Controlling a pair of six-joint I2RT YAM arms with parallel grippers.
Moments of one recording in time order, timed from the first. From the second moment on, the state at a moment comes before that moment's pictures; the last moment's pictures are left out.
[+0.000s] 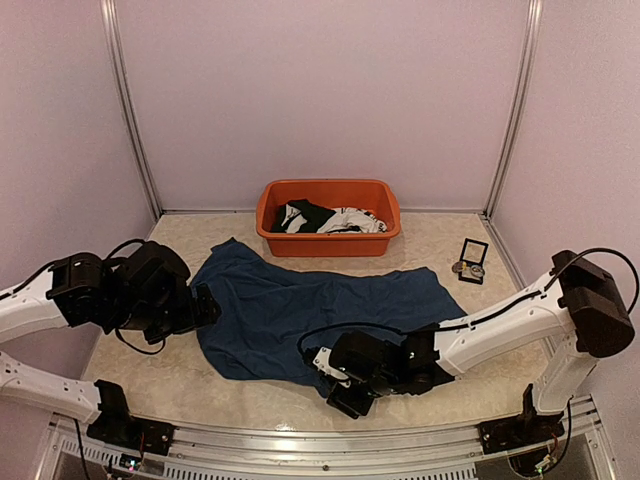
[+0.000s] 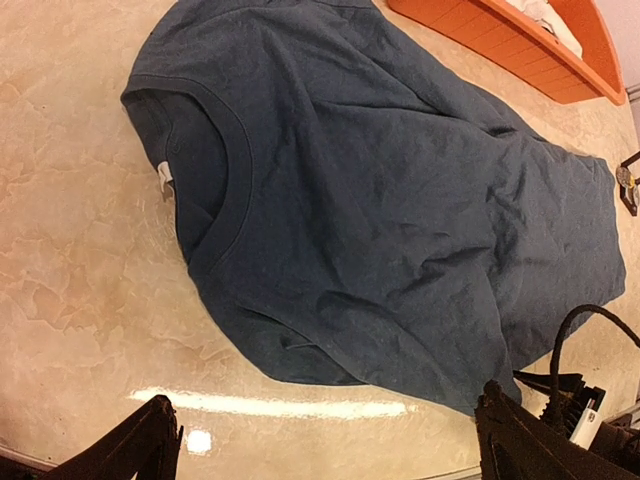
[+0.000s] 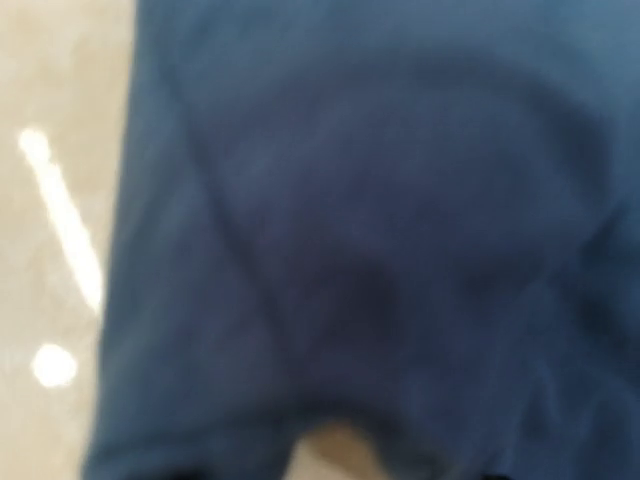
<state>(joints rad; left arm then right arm) -1.01 0.98 0.93 -0.97 -0.39 -1.16 1.33 1.72 0.90 -0.19 0.17 0.16</state>
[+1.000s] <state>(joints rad) -1.03 0.97 0.93 -0.98 -0.43 -1.17 1.38 1.74 0.96 -0.29 0.06 0.28</state>
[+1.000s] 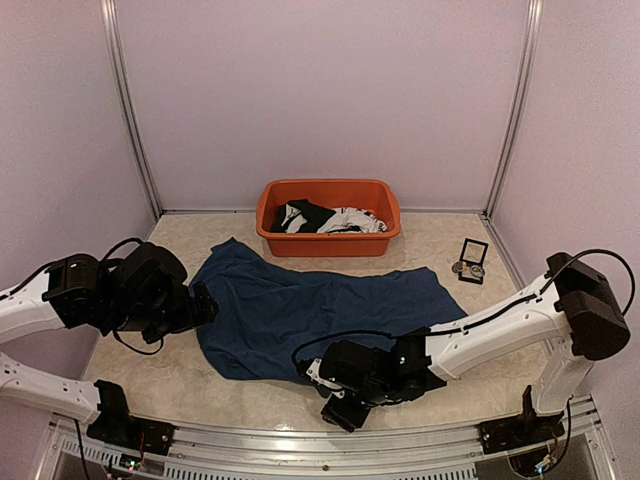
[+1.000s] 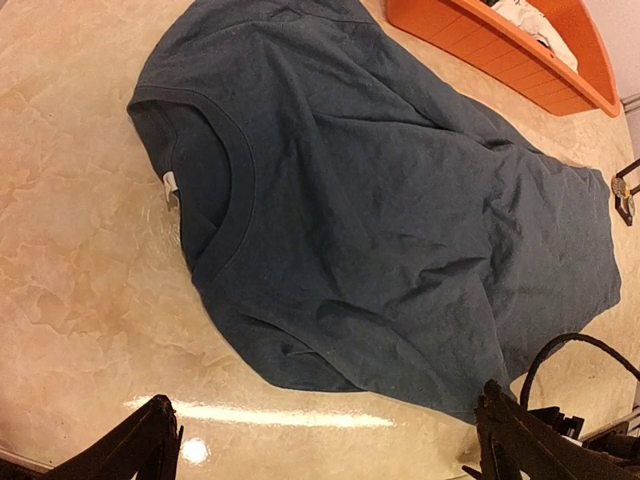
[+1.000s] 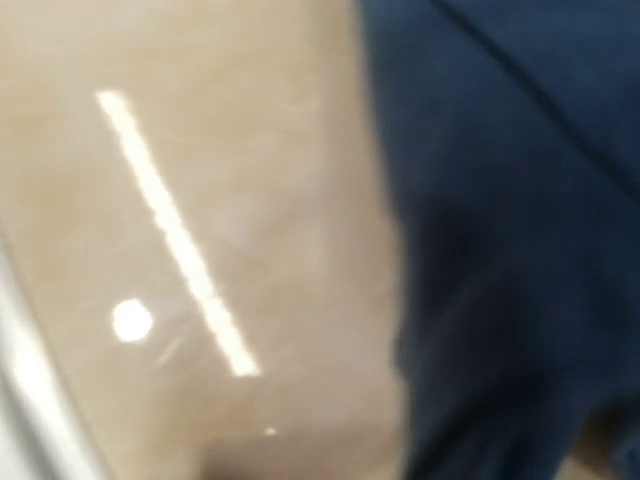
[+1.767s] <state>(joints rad) -1.04 0.95 0.90 -0.98 -0.43 -1.18 1.32 1.87 1.10 -0.26 0.24 0.27</state>
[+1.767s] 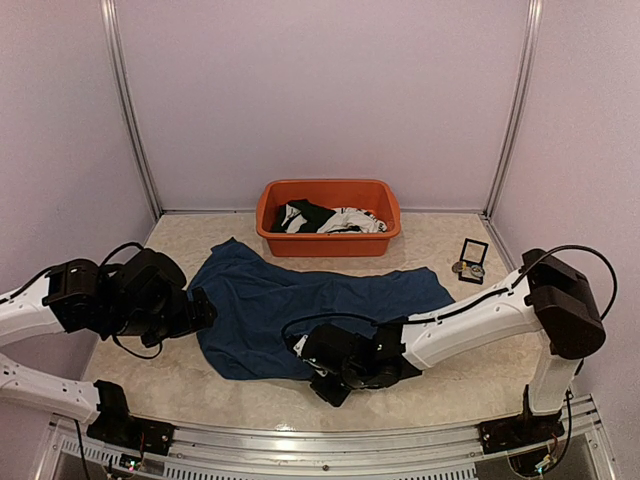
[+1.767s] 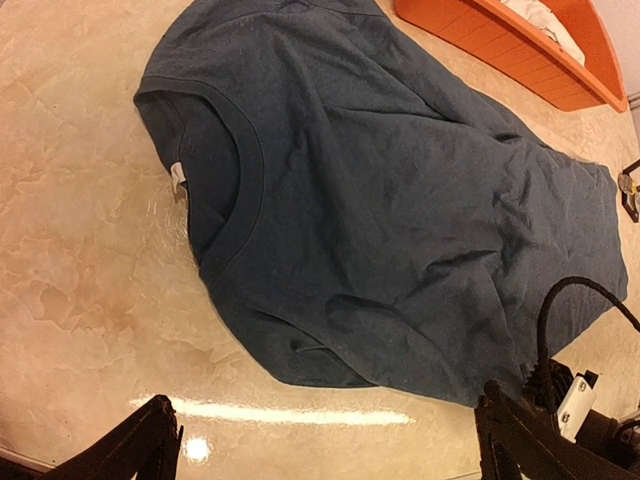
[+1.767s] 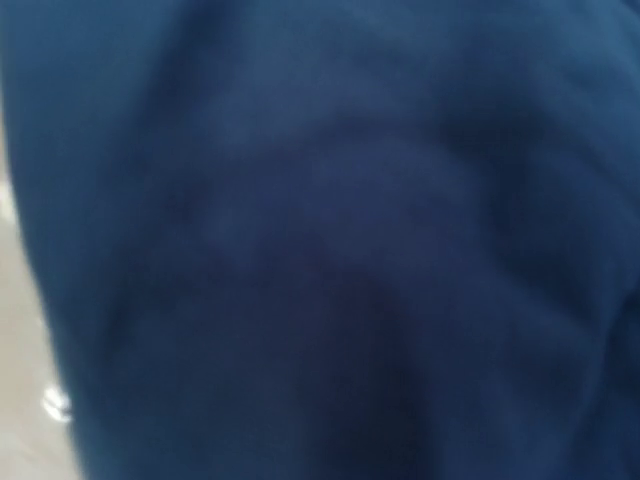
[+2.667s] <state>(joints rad) -1.19 0.97 0.94 -0.99 -0.52 -1.01 1.13 1.65 0.86 0.35 -0.71 0.61</state>
